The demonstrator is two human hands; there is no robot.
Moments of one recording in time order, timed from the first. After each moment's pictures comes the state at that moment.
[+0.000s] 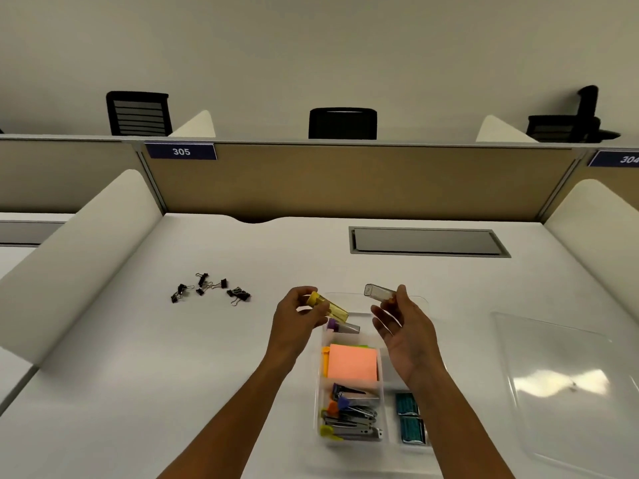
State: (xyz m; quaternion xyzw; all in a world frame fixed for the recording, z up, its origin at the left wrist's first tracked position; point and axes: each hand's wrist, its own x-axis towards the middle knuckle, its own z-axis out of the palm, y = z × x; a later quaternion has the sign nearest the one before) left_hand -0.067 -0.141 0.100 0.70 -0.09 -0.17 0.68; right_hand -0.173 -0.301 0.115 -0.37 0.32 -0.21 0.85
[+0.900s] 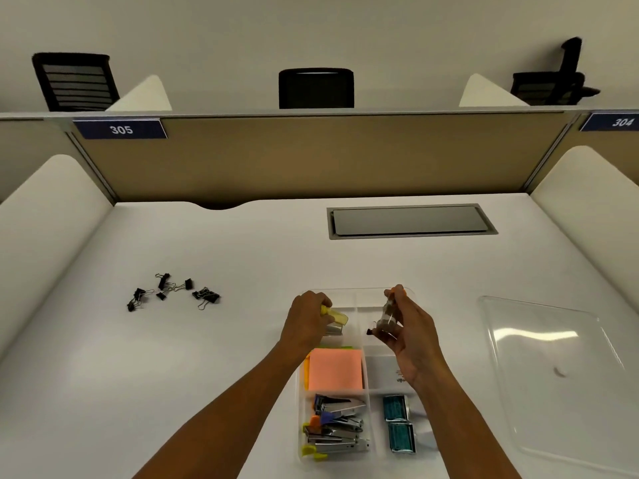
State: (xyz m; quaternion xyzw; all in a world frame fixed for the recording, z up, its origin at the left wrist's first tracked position) left_hand -0.017 -0.226 0.023 0.90 -0.27 -0.14 0.31; right_hand -0.163 -0.349 0.087 -0.43 0.40 -0.18 0.79
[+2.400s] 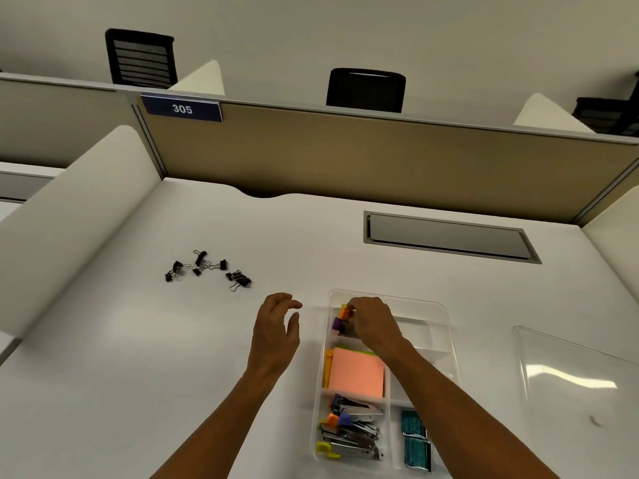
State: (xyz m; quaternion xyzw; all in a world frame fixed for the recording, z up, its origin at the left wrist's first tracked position) left_hand -0.025 -0.118 0.018 0.86 -0.20 0.07 0.46; right_hand -0.058 -0.327 0.011 -0.96 0.18 0.06 0.20
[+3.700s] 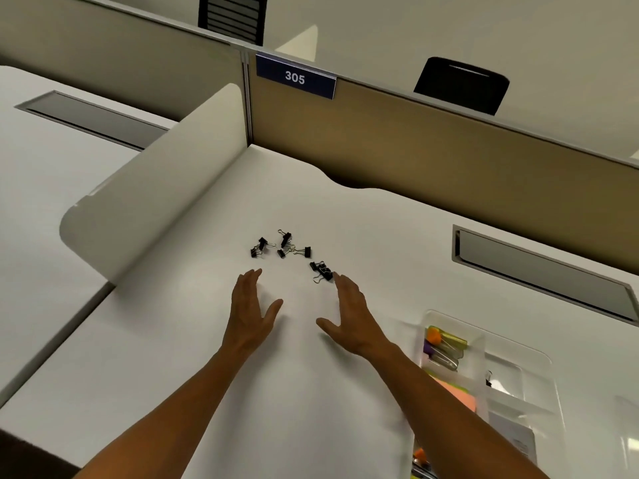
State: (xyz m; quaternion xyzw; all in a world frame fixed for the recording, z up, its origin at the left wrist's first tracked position) left_hand 0.075 0.075 -0.050 0.89 -0.05 0.02 0.45; right_hand 0.034 -0.153 -0.008 -0.95 0.00 0.08 0.31
